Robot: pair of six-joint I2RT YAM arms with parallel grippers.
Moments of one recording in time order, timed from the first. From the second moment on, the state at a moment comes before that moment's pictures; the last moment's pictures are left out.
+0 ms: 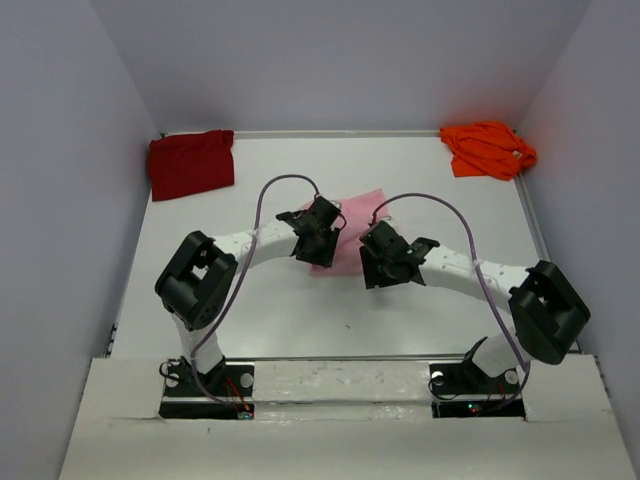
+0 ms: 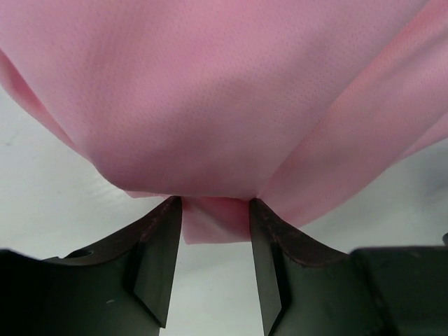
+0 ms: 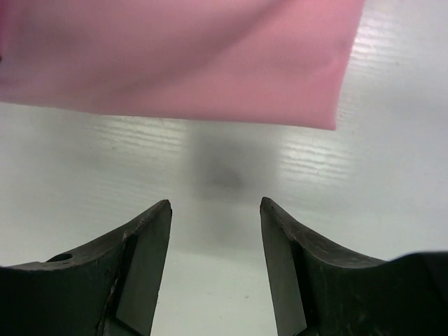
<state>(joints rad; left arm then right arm) -0.72 1.80 1.19 -0.47 -0.08 -0.39 0.77 1.51 0.92 -0.50 0.25 0.55</state>
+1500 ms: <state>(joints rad) -0.74 1.59 1.19 -0.40 -0.34 -0.46 0.61 1.83 1.34 -0.53 0.56 0.43</state>
